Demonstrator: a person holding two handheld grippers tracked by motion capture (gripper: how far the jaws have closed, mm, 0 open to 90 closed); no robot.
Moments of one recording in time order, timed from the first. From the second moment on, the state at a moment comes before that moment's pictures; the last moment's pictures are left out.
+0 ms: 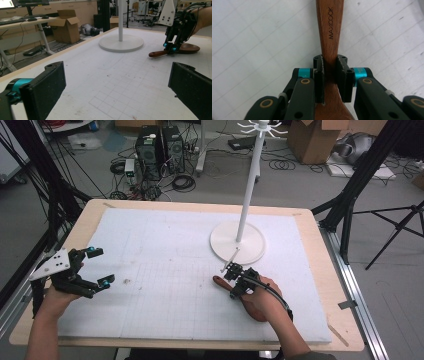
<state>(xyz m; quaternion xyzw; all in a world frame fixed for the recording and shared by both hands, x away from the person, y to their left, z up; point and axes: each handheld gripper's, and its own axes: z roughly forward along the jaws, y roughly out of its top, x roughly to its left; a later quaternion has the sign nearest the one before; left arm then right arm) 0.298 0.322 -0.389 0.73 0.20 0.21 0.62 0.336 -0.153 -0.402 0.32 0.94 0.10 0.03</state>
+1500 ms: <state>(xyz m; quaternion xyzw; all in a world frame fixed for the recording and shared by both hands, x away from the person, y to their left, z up) 0.299 0.322 -0.391 0.73 0.21 0.21 0.61 0.323 -0.223 -0.314 0.35 0.87 0.34 0.06</state>
